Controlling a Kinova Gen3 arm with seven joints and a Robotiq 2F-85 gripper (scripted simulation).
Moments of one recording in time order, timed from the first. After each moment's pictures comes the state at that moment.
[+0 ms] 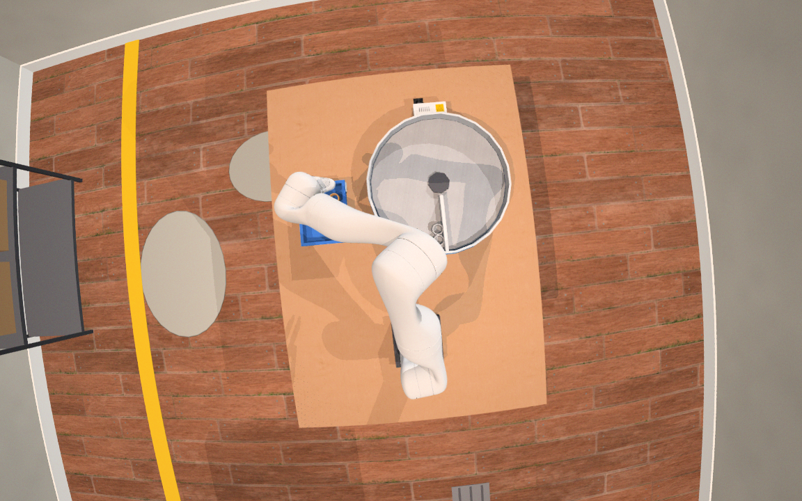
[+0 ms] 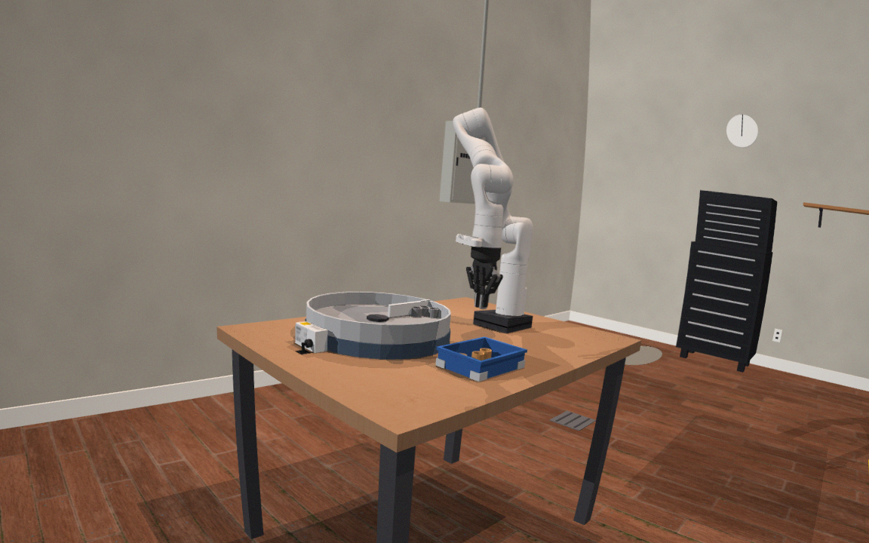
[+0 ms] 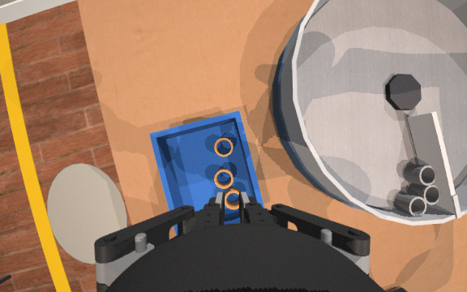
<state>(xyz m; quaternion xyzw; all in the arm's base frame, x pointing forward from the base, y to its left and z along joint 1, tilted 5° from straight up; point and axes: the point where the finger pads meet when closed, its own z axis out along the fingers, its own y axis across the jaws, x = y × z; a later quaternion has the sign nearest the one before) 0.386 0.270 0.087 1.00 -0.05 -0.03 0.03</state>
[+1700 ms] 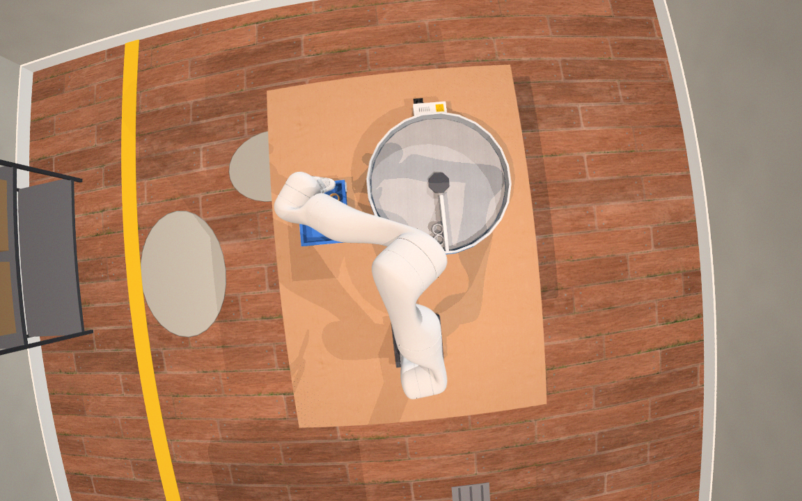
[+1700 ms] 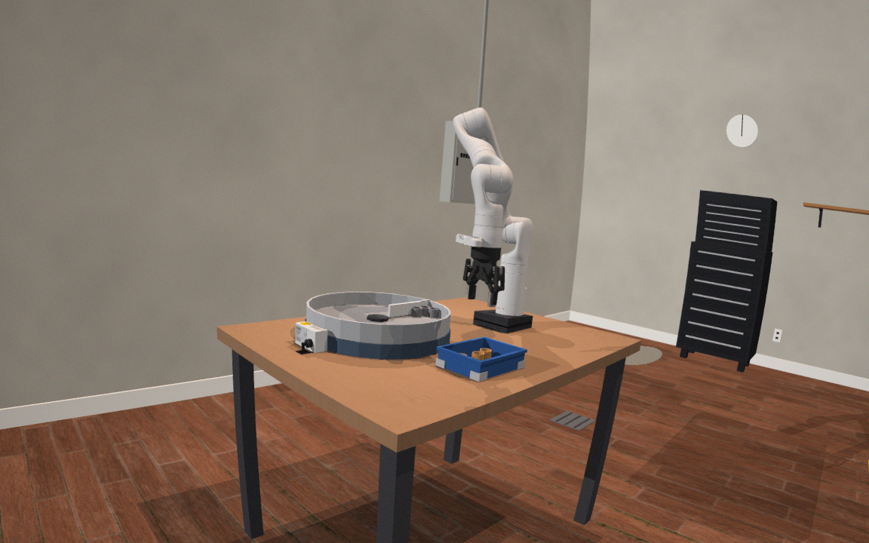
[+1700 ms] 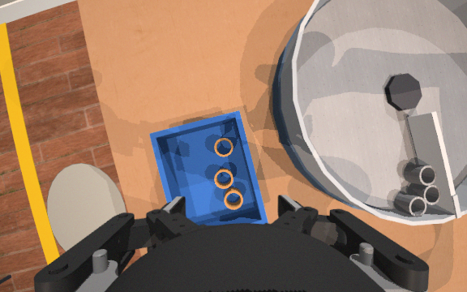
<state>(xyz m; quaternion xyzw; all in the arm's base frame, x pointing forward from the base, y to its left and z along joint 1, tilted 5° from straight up) 0.386 0.270 0.087 1.00 -0.05 -0.03 0.03</state>
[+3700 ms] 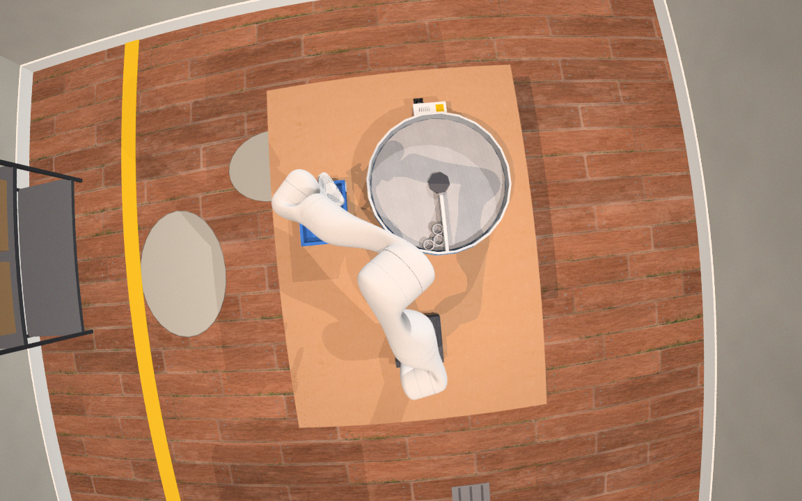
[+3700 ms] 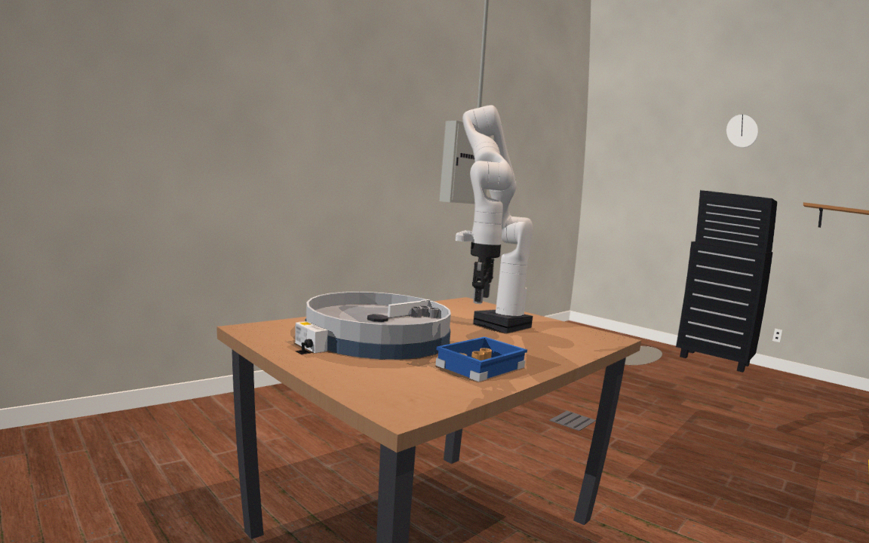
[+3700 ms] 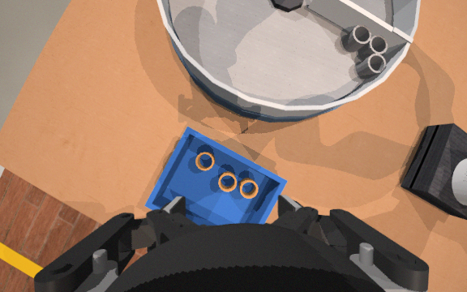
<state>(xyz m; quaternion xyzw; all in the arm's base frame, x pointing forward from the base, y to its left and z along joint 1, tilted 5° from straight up) 0.389 0.273 0.094 0.89 -0.45 -0.02 0.04</state>
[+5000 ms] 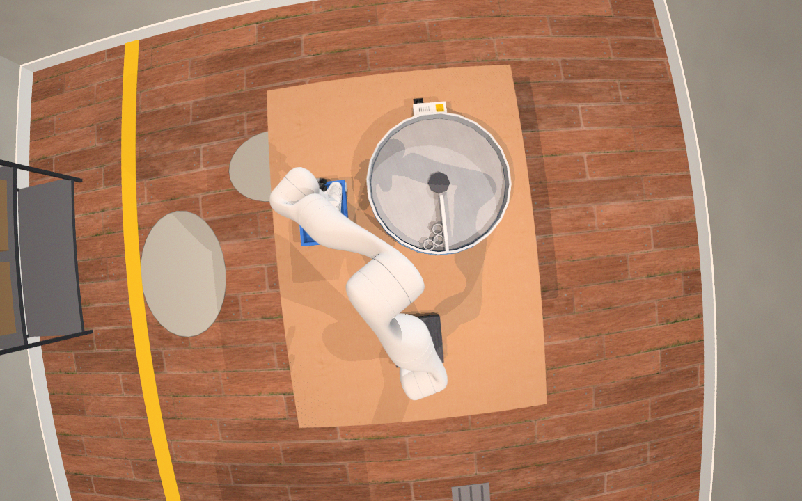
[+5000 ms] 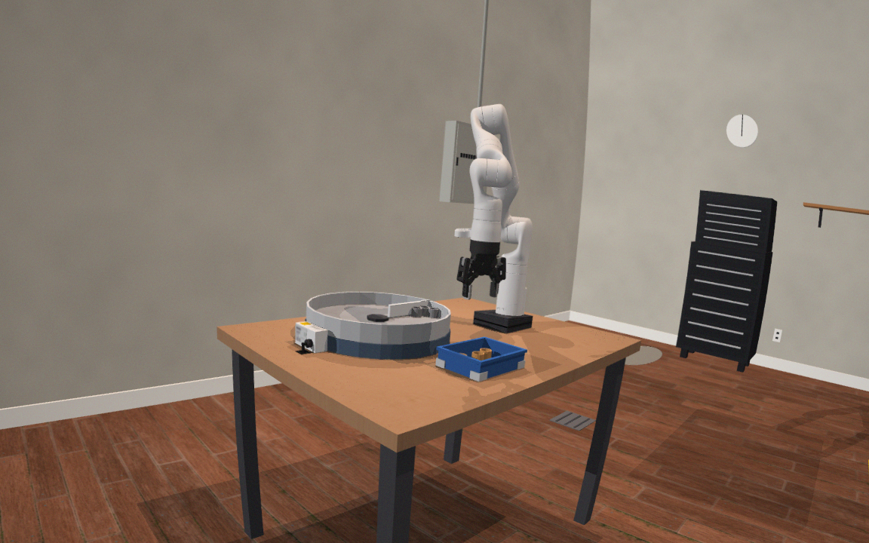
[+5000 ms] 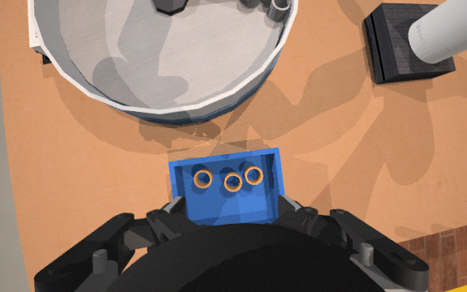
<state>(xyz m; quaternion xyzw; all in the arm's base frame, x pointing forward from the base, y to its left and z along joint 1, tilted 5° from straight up) 0.394 0.273 0.100 0.71 -0.70 0.00 0.04</state>
